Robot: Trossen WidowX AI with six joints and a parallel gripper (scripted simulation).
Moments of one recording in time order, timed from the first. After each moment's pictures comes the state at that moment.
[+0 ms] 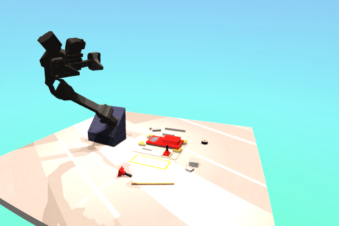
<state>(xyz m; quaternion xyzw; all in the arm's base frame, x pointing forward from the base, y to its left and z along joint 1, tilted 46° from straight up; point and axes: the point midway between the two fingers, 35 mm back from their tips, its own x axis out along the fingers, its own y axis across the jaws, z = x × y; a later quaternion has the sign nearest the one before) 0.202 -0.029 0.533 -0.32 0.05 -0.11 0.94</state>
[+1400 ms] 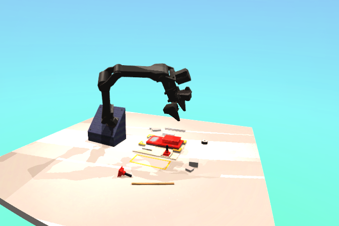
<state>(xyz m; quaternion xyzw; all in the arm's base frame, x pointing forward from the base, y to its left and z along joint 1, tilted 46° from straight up) 0.408 0.105 0.114 -0.21 0.55 -0.13 0.80</state>
